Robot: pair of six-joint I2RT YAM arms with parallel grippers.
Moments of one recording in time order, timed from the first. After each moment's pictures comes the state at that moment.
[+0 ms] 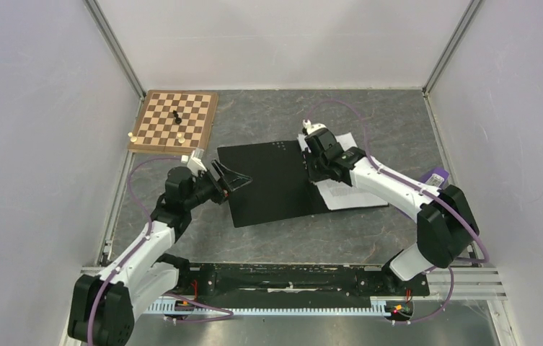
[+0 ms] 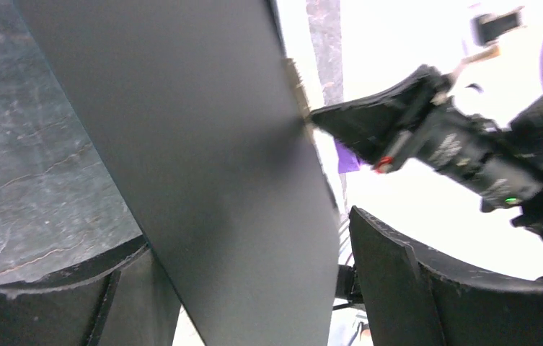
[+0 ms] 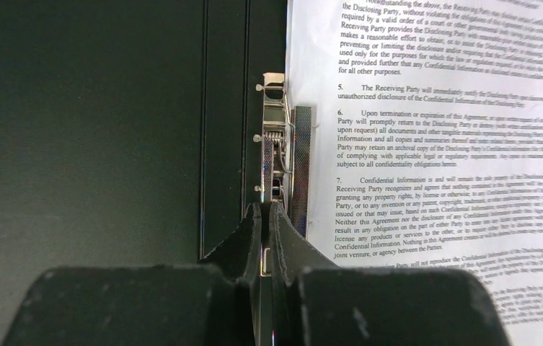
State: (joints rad) left arm -0.26 0.93 0.37 0.20 0.50 -0.99; right arm 0.65 1.54 1.16 -0.51 0.17 0.31
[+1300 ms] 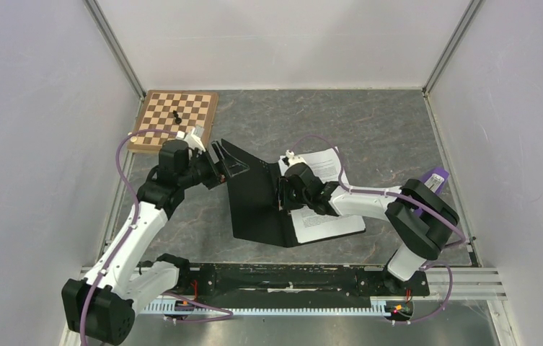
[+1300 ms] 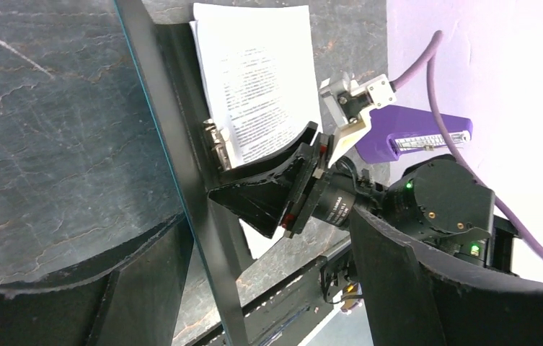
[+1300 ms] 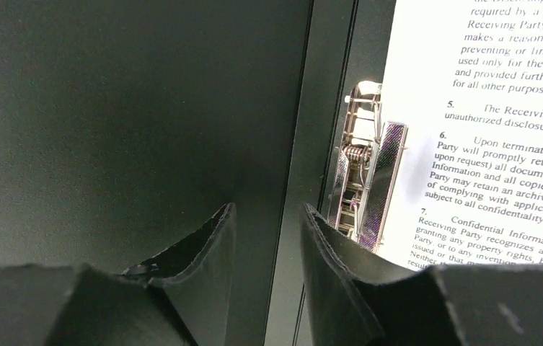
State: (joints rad) left arm -0.27 0.96 0.78 -0.35 0.45 -0.76; right arm 0.86 1.65 0.84 0.03 0.02 0.65
